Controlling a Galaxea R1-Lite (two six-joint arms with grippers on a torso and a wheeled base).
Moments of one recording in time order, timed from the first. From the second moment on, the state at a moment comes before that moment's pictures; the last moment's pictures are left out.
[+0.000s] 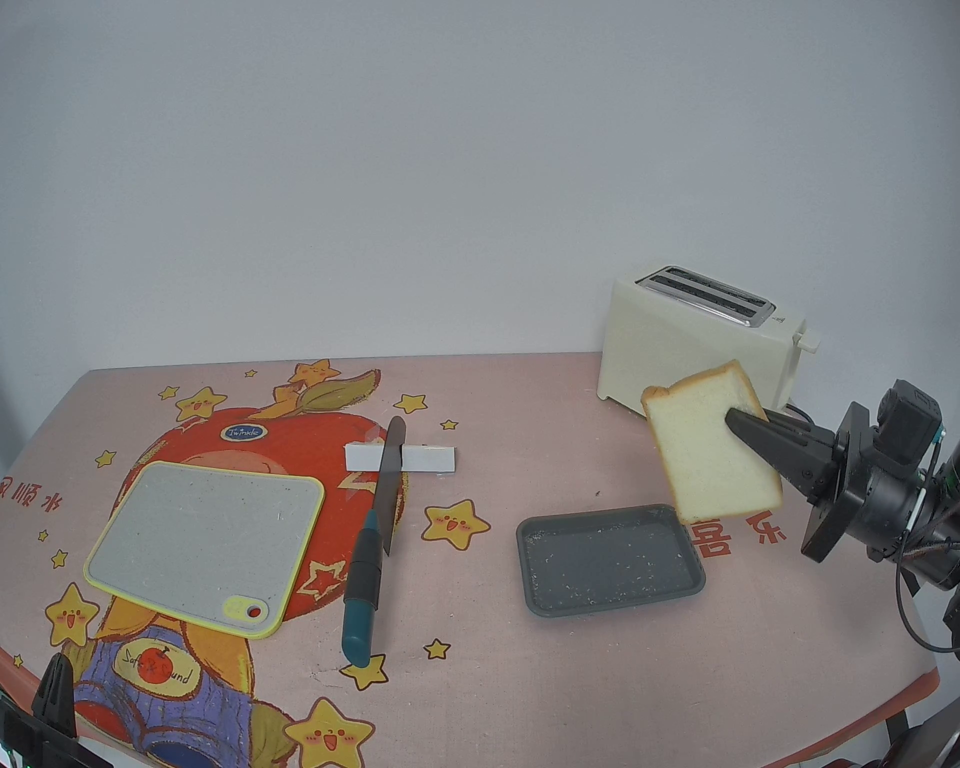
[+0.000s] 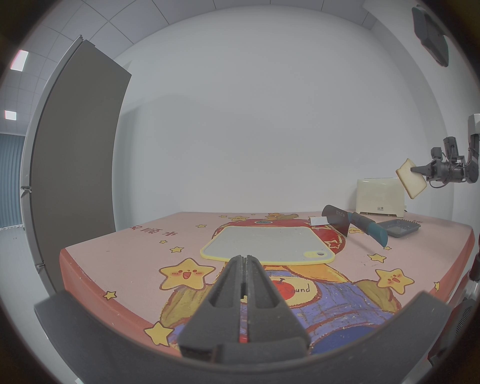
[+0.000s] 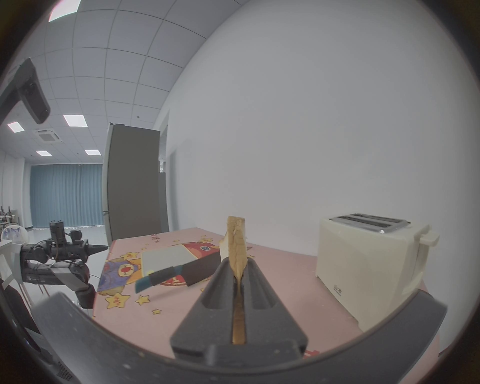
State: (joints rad) left arm -0.02 0.02 -0.02 0.00 -0.01 0.01; right arm 0.52 1.39 -0.35 -1.11 0.33 0.07
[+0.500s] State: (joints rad) left arm -0.02 0.02 -0.02 0.00 -0.02 0.01; right arm 0.55 1.38 -0.33 -1.11 0.34 0.07
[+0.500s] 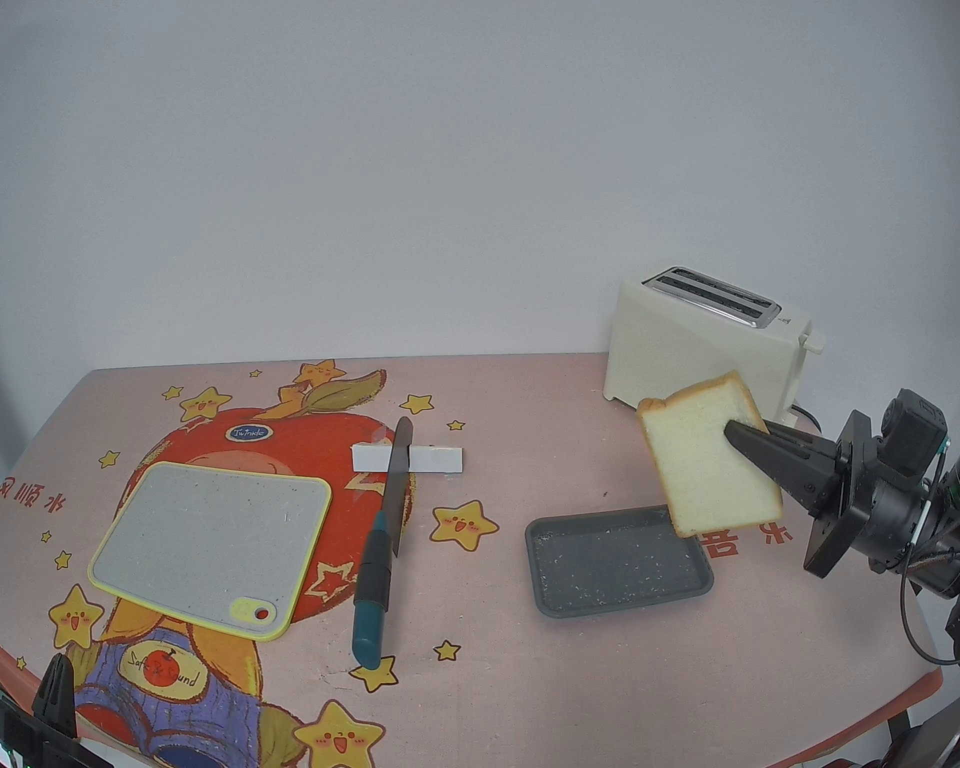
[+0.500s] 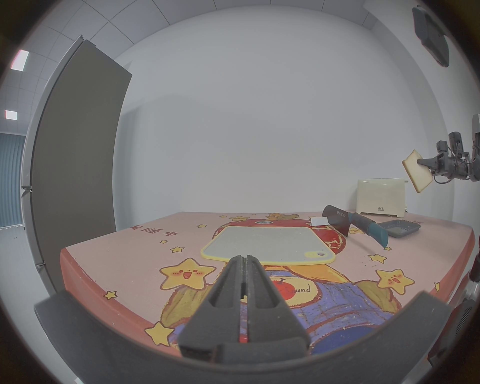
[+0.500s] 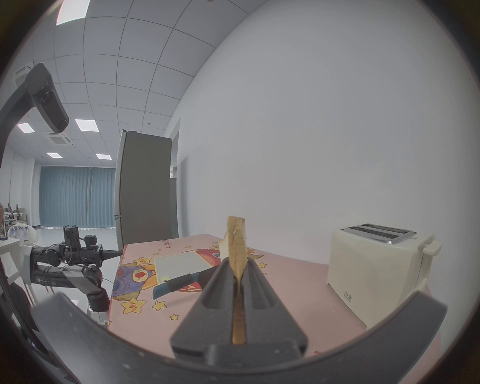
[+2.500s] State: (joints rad) left arm -0.02 0.02 -0.02 0.00 -0.02 0.01; right arm 0.75 1.51 -0.30 -1.13 0.32 0.24
